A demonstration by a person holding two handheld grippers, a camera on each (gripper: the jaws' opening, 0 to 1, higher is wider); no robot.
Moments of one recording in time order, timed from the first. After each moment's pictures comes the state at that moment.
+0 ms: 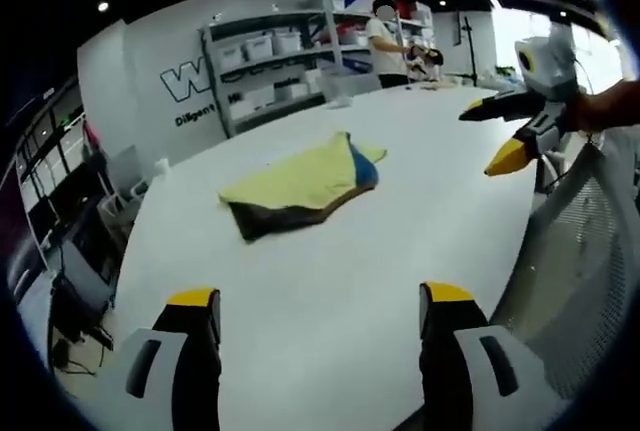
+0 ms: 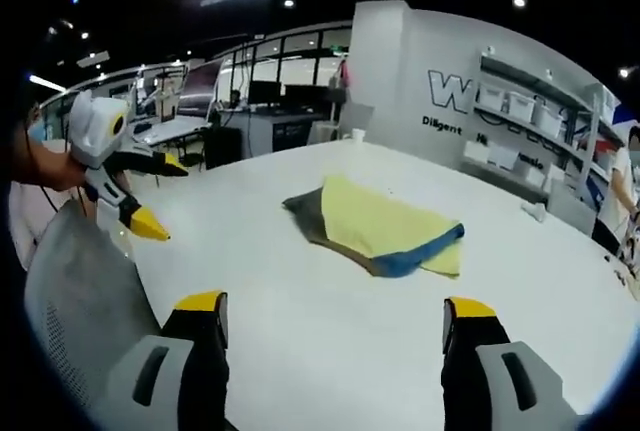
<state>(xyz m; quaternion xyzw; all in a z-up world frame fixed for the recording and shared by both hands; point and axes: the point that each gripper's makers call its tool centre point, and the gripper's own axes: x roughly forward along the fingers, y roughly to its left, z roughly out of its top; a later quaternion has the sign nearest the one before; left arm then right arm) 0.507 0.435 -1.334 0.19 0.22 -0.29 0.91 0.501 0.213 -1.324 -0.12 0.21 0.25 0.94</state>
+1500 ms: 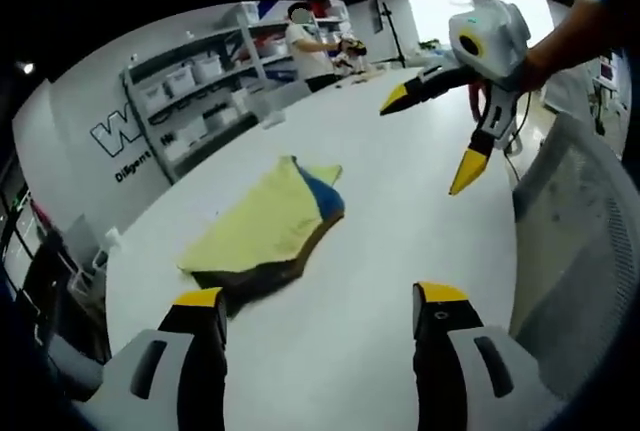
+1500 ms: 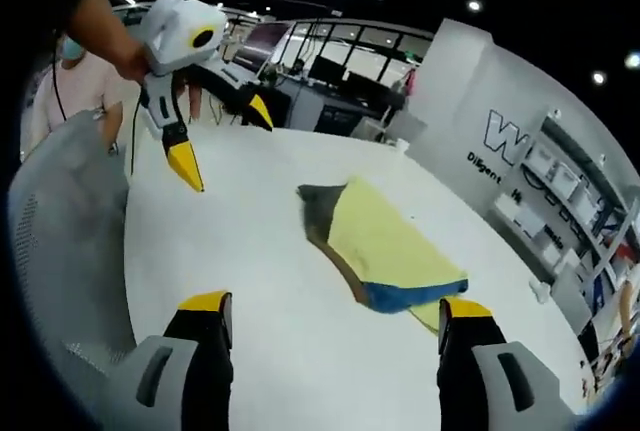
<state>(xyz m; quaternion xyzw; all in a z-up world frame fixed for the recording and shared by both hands) 0.552 0.379 -1.323 0.26 0.19 -0.43 0.85 0.538 0.218 -1.327 -0.28 0.19 0.32 0.88</state>
